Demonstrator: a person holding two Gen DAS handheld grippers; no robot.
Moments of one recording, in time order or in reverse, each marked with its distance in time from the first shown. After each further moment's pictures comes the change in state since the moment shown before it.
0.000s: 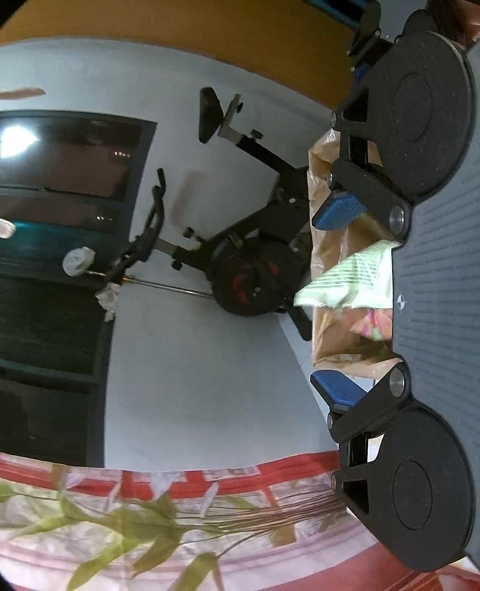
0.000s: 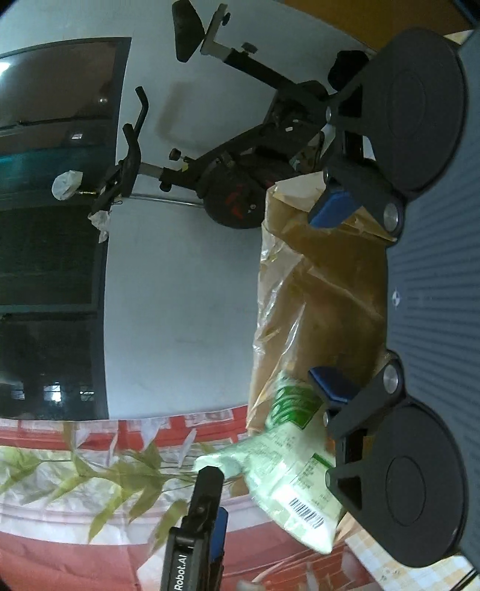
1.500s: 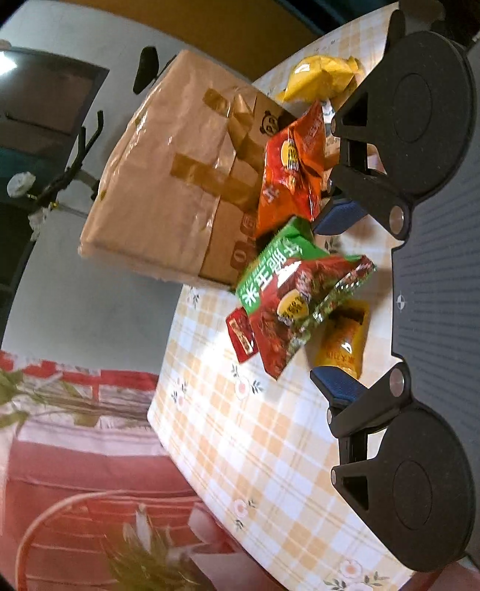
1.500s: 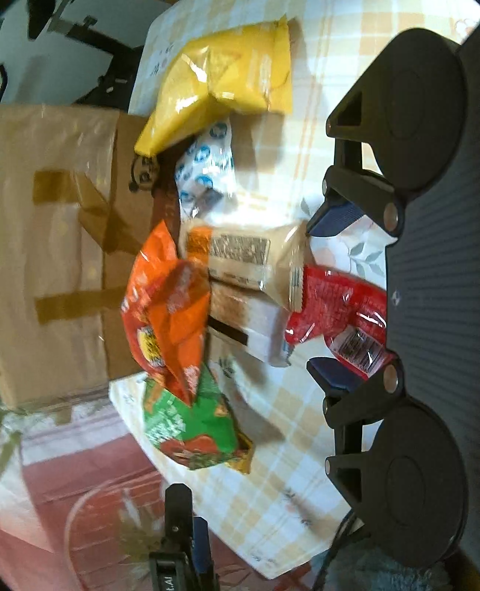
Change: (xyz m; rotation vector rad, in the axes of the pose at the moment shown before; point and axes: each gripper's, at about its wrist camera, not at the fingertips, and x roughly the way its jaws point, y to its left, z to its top) left arm -0.131 0.043 -0.247 -0.205 0.231 0.149; right arm -0.092 0.097 -0.227 0.023 0.429 0.127
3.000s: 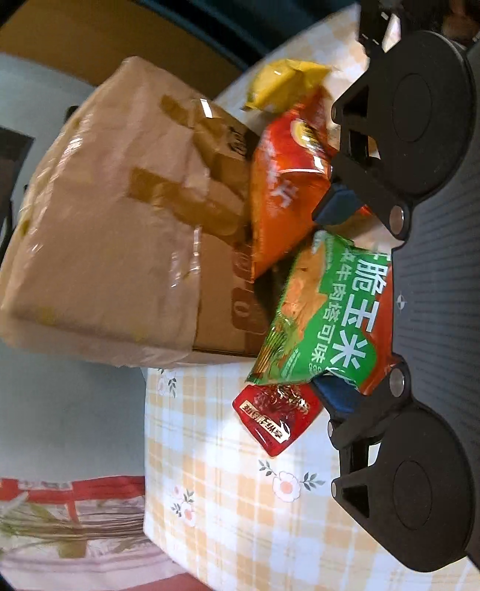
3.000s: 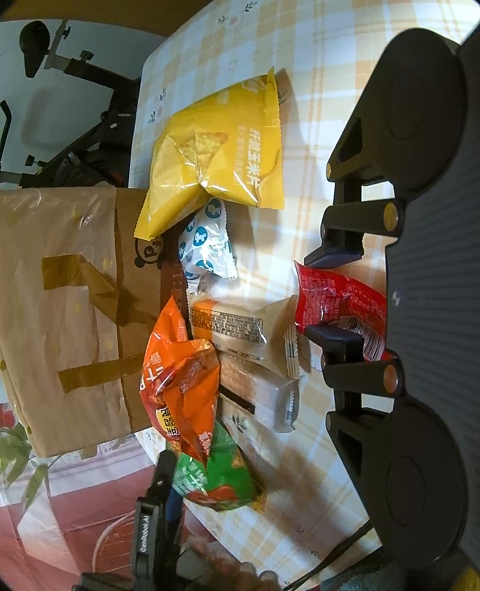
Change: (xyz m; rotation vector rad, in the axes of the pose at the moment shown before) left arm 0.107 -0.013 0.052 0.243 0.177 -0.241; right arm -0.021 -0.053 -0.013 0.086 -0.072 -0.060
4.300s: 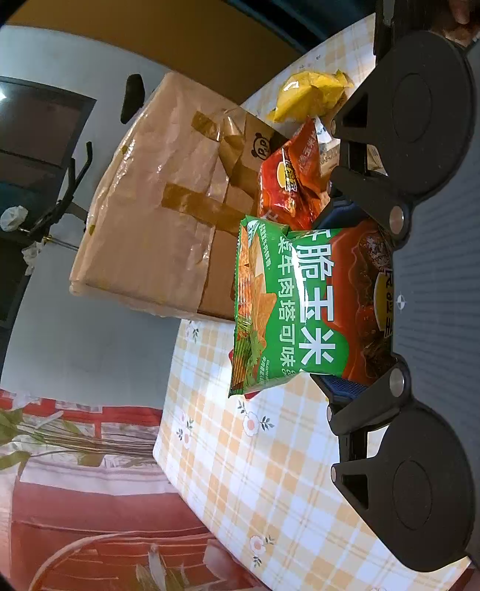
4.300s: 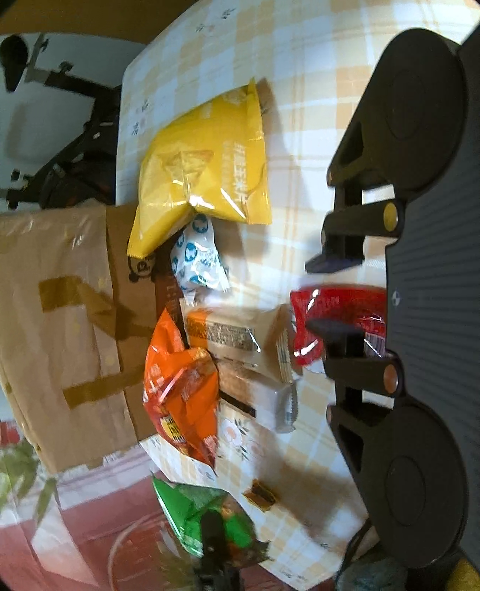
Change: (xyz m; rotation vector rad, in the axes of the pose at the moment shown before) left arm -0.078 -0.035 -0.063 -0.170 -0.201 0.147; right arm -0.008 -0.011 0.000 0.093 0.025 0.008
